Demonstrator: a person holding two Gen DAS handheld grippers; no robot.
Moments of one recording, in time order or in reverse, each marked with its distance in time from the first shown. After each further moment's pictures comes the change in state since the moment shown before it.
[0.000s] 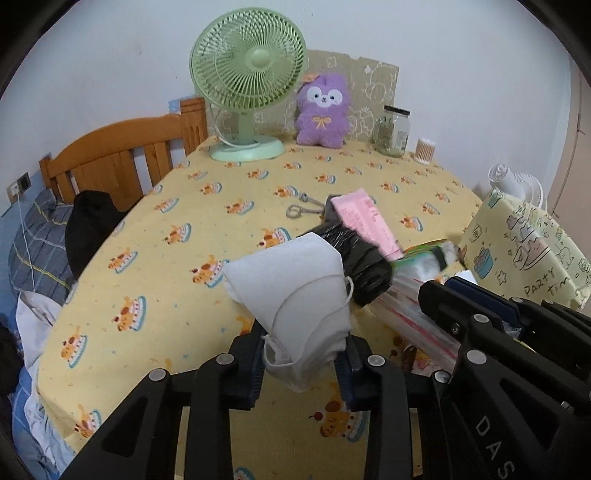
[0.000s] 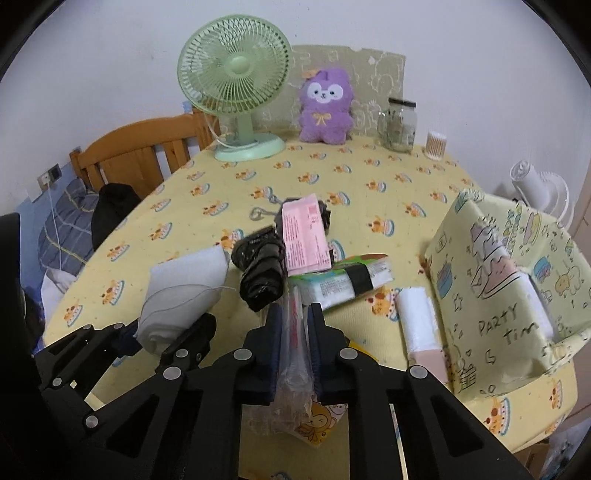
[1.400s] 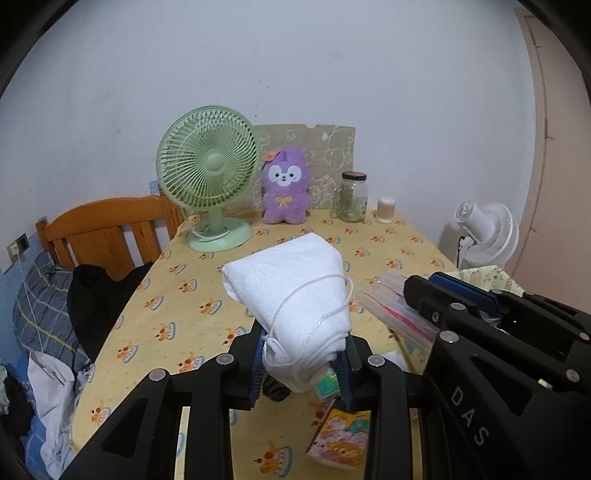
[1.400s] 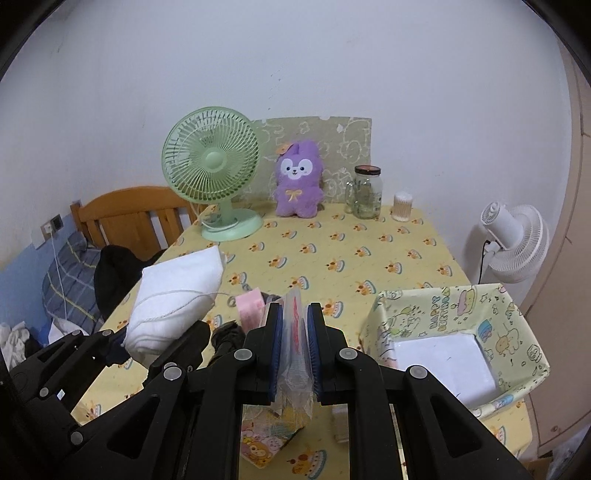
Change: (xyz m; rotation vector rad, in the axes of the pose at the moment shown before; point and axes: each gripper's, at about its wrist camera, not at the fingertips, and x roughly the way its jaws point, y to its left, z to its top) left arm -0.070 -0.061 0.058 0.095 -0.192 -0.033; right arm -0.081 -0.050 0.054 0.050 -0.192 -0.018
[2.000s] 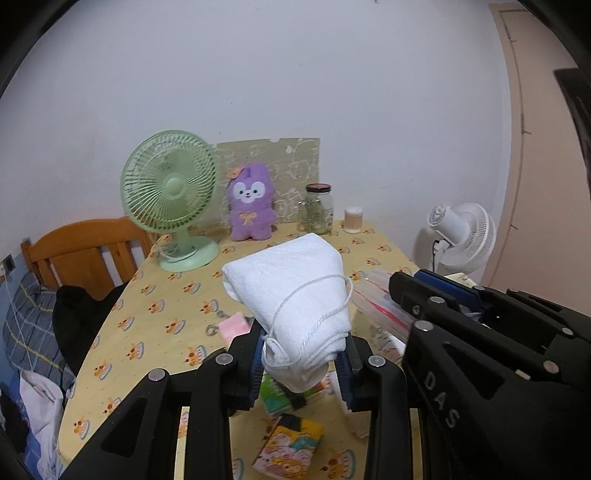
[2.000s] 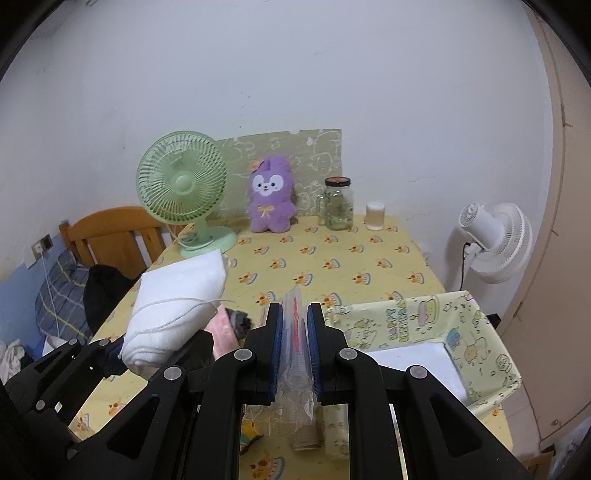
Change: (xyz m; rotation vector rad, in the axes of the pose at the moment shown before) left arm -0.004 -0.050 0.014 0.055 -0.038 -0.061; right arm -0.015 -0.048 0.008 0.052 -0.046 -0.047
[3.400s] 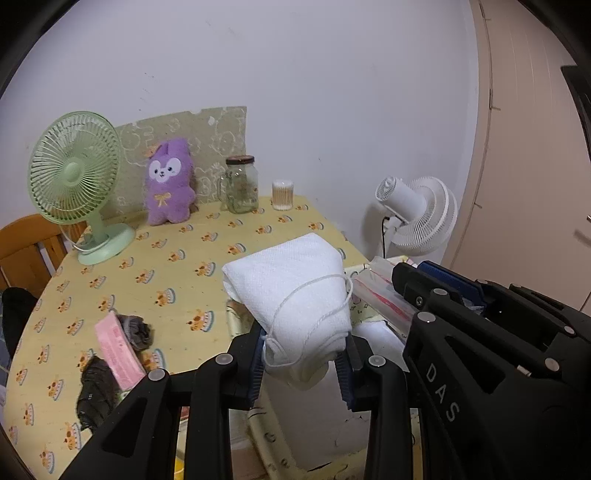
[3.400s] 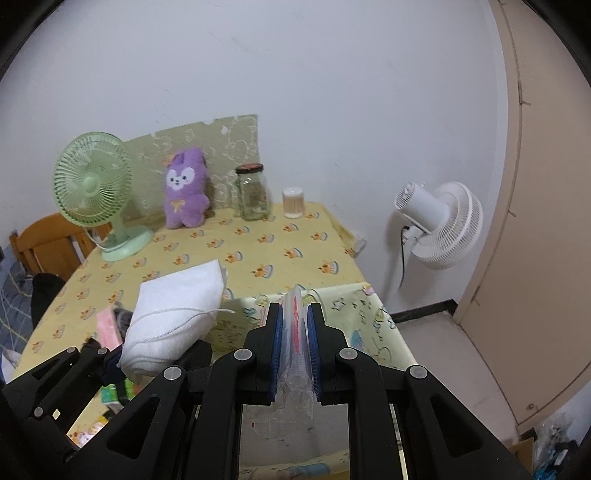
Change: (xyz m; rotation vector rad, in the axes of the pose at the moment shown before) left arm 0.081 -0.096 -0.001 0.033 0.089 -0.168; right arm 0.038 -0.114 -0.013 0.059 0.033 -0.187
